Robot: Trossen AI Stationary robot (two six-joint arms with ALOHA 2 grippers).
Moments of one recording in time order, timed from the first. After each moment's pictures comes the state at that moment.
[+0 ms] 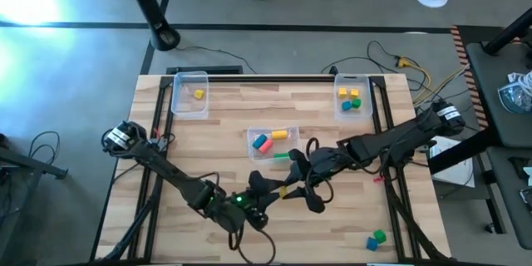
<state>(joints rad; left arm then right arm) -0.59 1.79 1.31 0.06 -0.91 0.86 0.32 1.50 1.17 -0.19 -0.12 0.26</state>
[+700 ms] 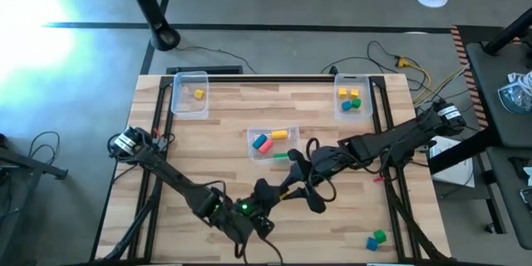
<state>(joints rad) -0.61 1.87 1.45 -0.02 -0.98 0.97 0.32 1.49 1.17 -0.16 -0.14 0.23</state>
